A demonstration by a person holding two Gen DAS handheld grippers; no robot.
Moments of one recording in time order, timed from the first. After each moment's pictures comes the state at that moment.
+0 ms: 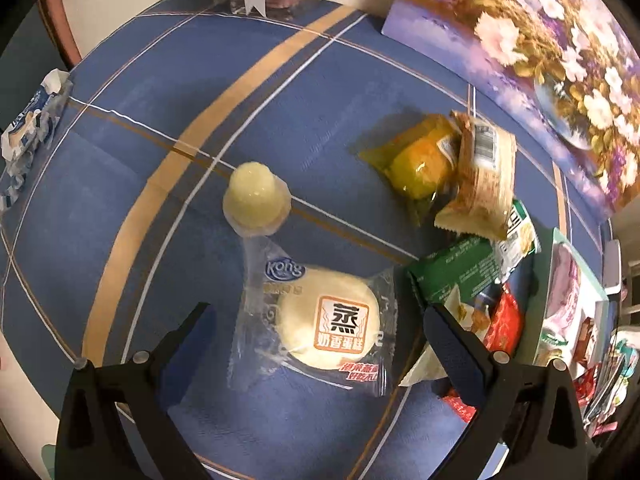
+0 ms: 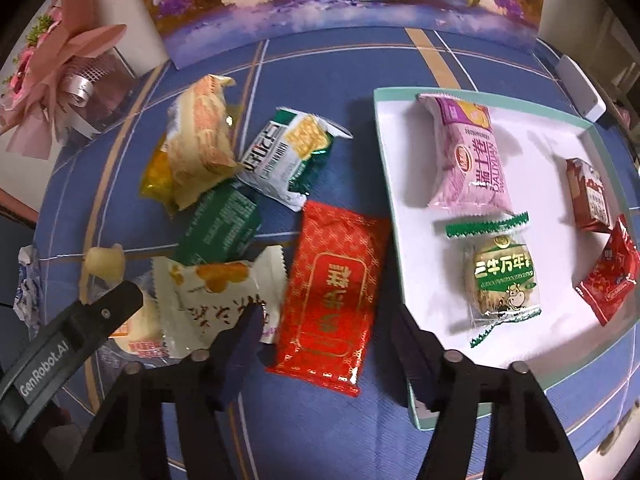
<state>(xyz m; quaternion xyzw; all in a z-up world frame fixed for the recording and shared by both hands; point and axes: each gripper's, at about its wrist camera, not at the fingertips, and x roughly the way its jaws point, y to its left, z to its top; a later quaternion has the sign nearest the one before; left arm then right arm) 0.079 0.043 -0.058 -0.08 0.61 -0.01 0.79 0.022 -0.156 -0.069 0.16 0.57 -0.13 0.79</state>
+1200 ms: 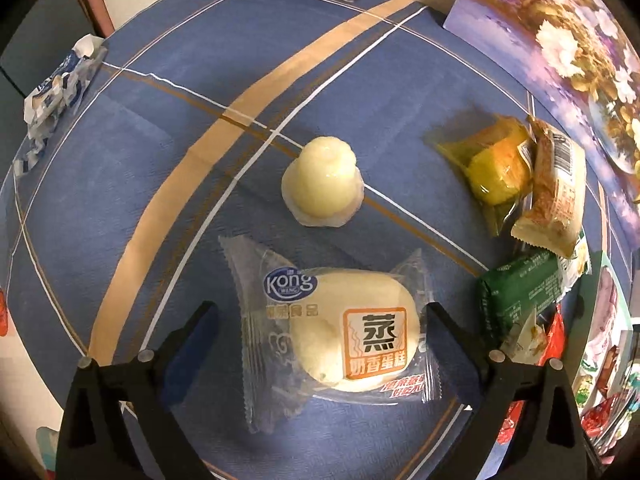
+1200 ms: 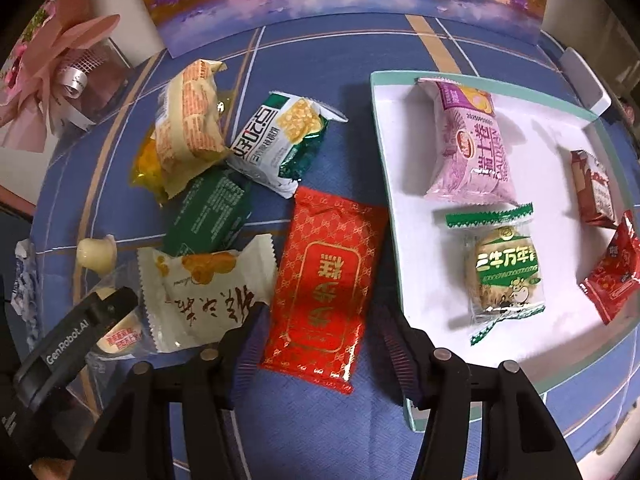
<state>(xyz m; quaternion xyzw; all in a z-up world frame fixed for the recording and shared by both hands) 0.098 0.084 -0.094 -0.10 0.62 0.06 0.78 0.025 -0.161 -0.084 0.16 0.59 -0.12 0.78</state>
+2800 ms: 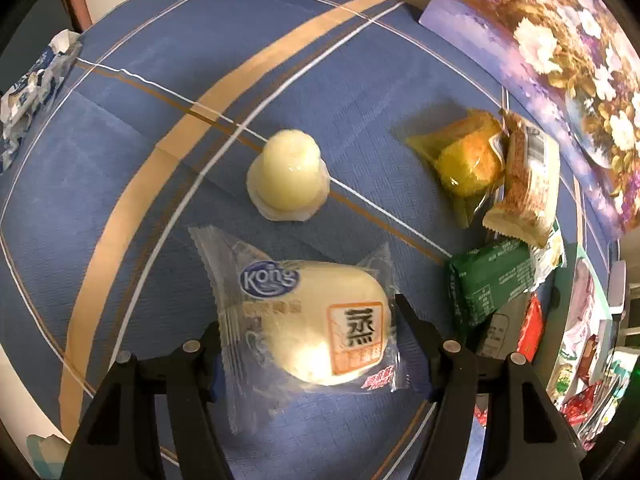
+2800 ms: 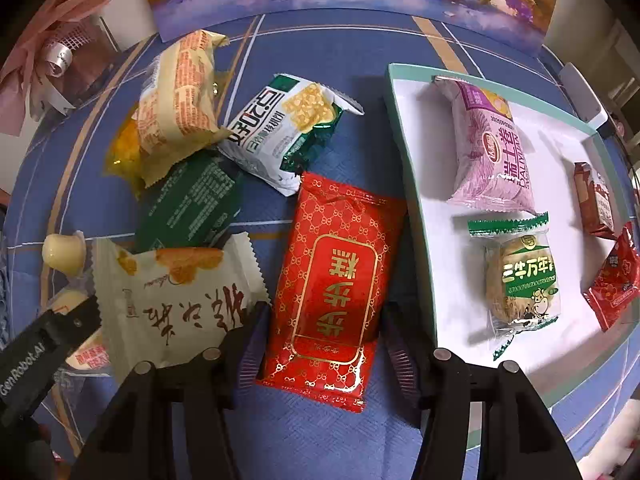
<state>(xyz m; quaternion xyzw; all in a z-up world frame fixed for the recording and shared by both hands) 0.089 0.065 -0.093 -0.12 0.62 0.01 0.77 0.052 -0.126 -0.116 0.11 0.59 -0.16 0.78</state>
